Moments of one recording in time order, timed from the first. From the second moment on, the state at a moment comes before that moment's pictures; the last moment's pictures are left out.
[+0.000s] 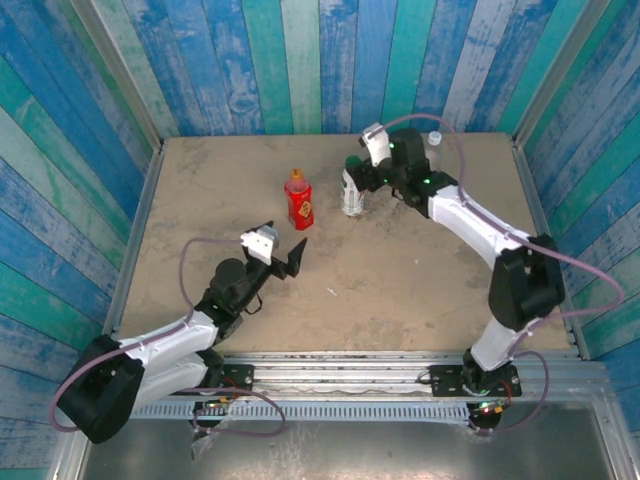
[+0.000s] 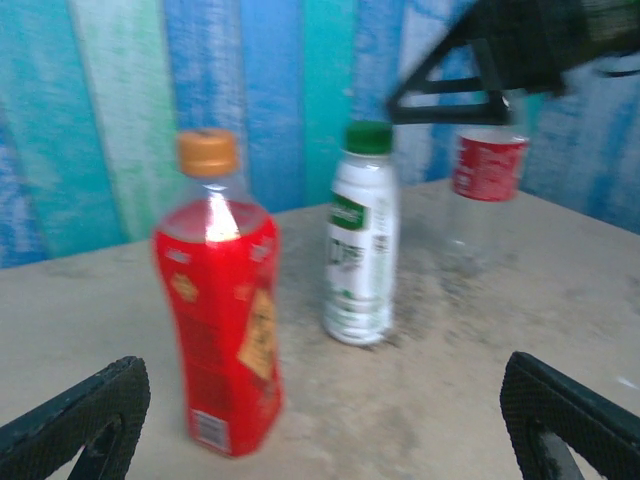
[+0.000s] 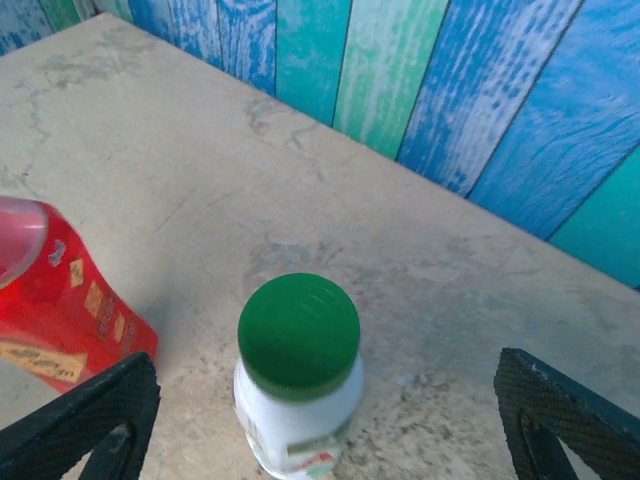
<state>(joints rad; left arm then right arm) -0.60 0.99 0.20 0.79 -0.11 -0.01 0.46 1.67 1.35 -0.14 -0.08 -0.15</state>
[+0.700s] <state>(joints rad) -0.18 1.25 0.18 0.97 -0.29 0.09 0.20 1.28 0.39 0.45 0.16 -0.14</state>
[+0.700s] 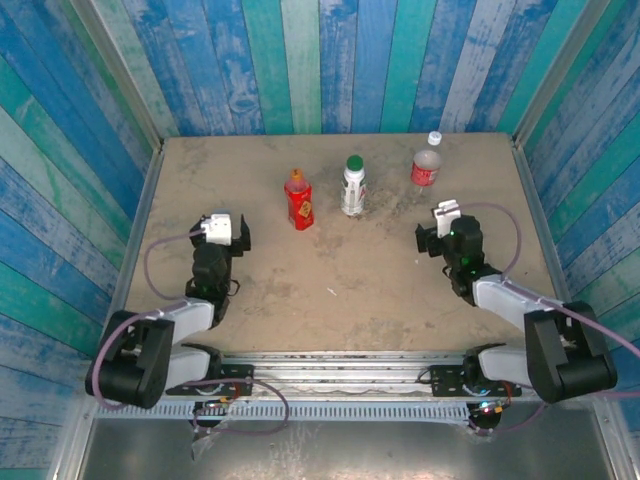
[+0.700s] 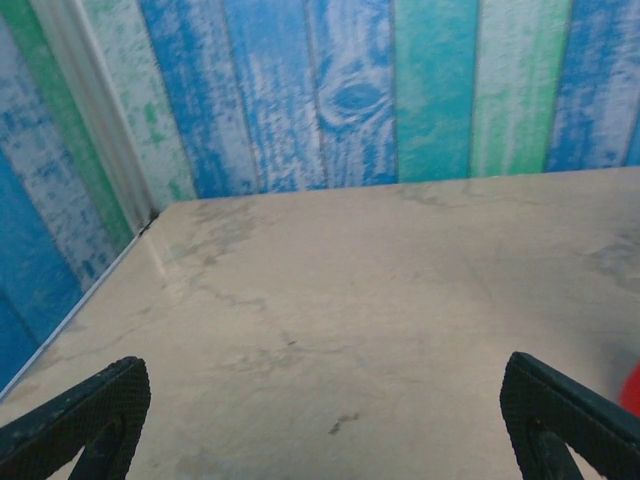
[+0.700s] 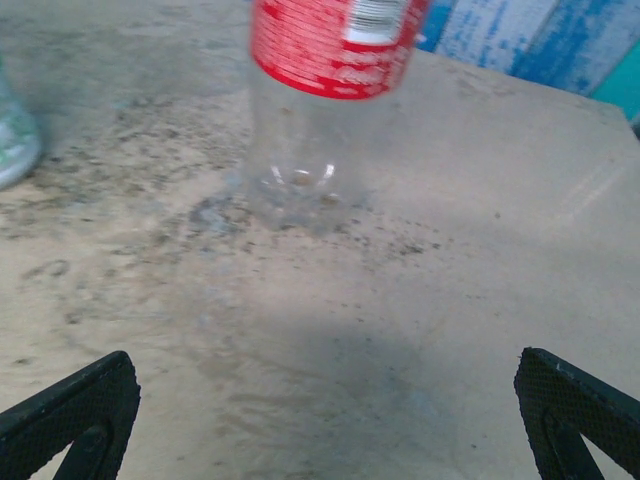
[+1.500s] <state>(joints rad) -0.04 1.49 0.27 1.07 -0.14 -0.01 0.07 1.51 0.39 0.75 0.07 -0.07</state>
